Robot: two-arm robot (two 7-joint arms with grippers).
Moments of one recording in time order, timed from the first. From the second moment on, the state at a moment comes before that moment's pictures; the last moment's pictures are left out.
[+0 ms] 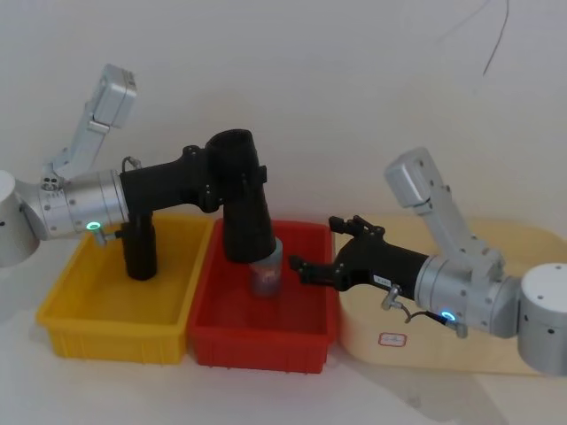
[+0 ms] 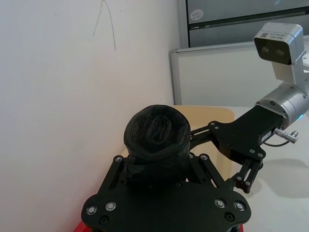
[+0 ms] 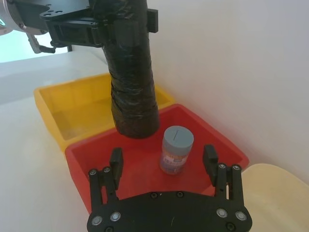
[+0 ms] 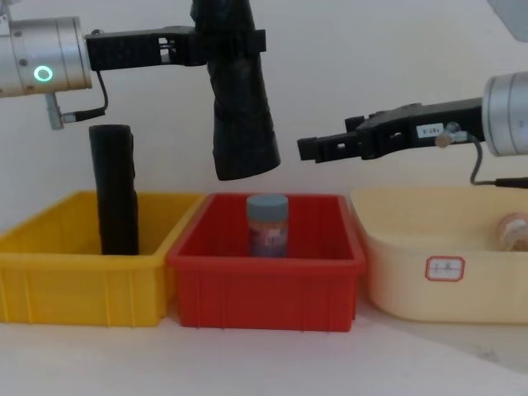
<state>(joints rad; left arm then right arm) -0.99 0.29 0.53 -0.80 -0.62 -0.13 -1.14 0.55 0.30 -0.39 -1.44 0.21 0.33 0.62</state>
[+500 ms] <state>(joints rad) -0.99 0.29 0.53 -0.80 -0.62 -0.13 -1.15 0.60 0.28 -0.43 -1.41 0.20 0.35 0.62</state>
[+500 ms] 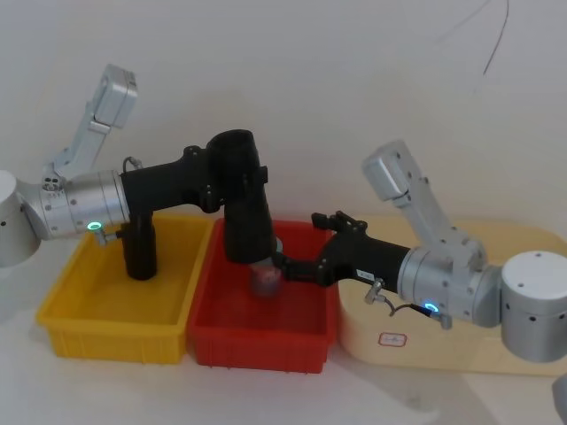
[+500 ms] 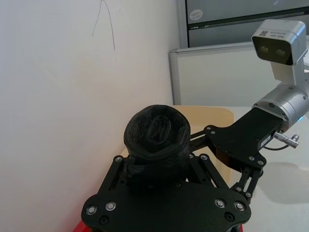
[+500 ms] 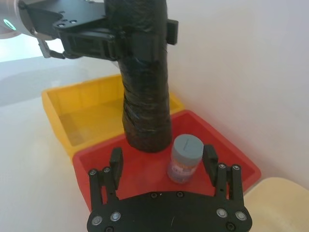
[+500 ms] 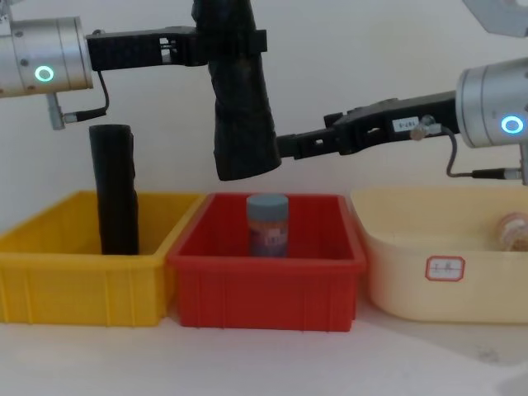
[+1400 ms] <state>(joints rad) -0.99 0.29 0.53 -0.79 -0.62 -0.13 -1.15 0.67 0.24 -0.50 -1.36 0.20 0.33 0.64</state>
